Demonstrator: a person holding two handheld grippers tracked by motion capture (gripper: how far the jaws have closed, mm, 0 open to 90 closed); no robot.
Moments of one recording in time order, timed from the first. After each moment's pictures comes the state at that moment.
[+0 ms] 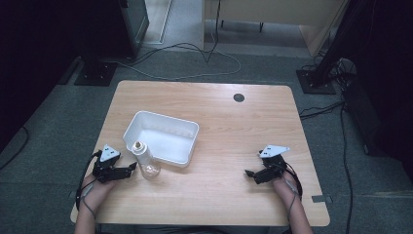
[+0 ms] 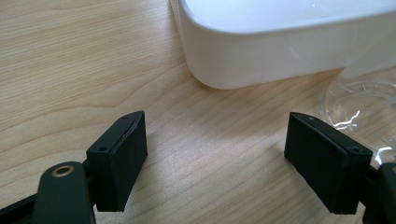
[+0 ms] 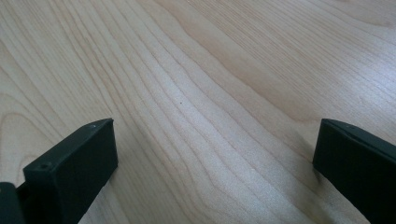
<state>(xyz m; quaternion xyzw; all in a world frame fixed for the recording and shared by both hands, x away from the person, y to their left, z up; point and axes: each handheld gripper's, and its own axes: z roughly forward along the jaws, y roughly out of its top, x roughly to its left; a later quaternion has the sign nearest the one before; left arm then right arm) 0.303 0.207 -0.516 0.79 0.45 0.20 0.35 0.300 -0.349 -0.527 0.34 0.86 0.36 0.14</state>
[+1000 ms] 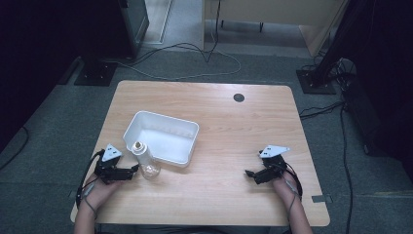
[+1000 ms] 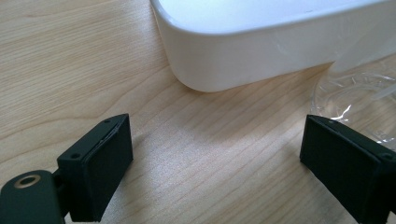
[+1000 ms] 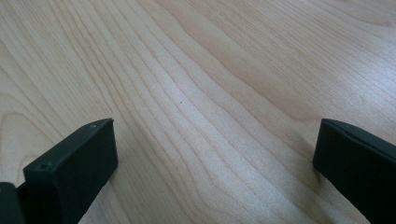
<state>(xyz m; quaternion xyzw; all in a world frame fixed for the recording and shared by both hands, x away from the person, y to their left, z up) 0.307 0.204 -0.519 0.81 0.43 0.19 0.35 0.300 -0.349 -0.527 0.34 0.86 0.36 0.14</state>
